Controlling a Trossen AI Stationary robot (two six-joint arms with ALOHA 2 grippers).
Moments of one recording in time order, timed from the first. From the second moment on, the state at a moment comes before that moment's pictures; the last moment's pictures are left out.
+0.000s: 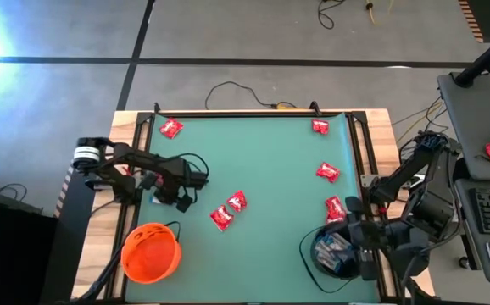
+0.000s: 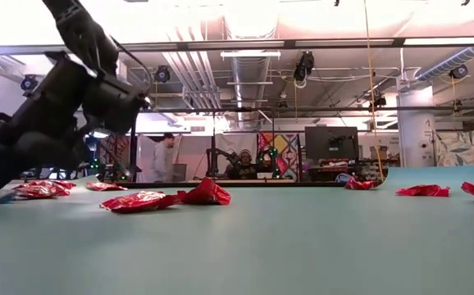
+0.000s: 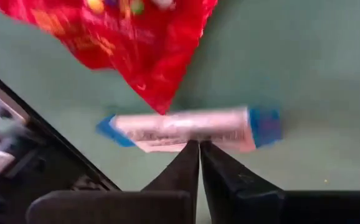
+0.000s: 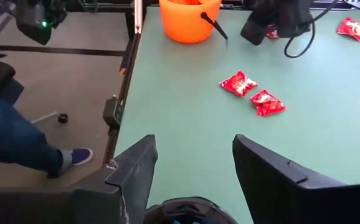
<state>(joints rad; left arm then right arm) 0.10 1.60 0.71 -1.11 0.16 -1.00 0.97 1.35 1.54 -1.06 0.63 0.68</state>
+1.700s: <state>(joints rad) 0.15 1.89 1.16 -0.03 0.03 -0.87 0.66 1.33 1.47 -1.21 0.58 0.58</state>
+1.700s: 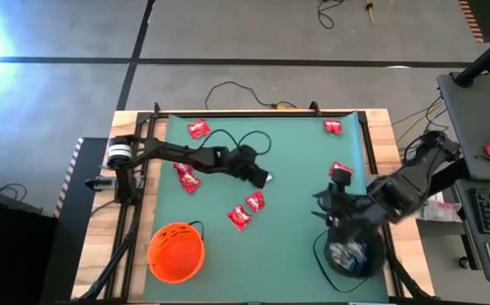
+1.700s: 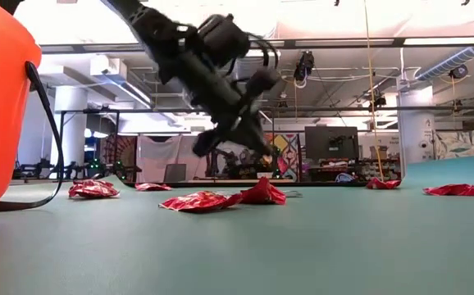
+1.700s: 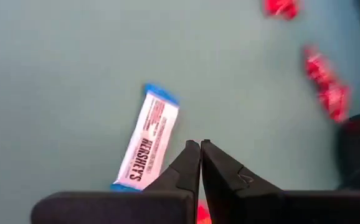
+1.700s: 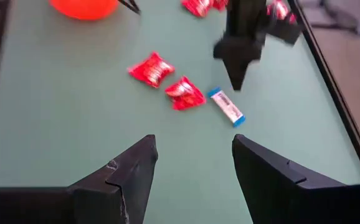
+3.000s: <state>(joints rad) 0.16 1.46 0.59 -0.39 -0.01 -0.76 -0.16 1.62 0.80 0.11 -0.24 -0.16</state>
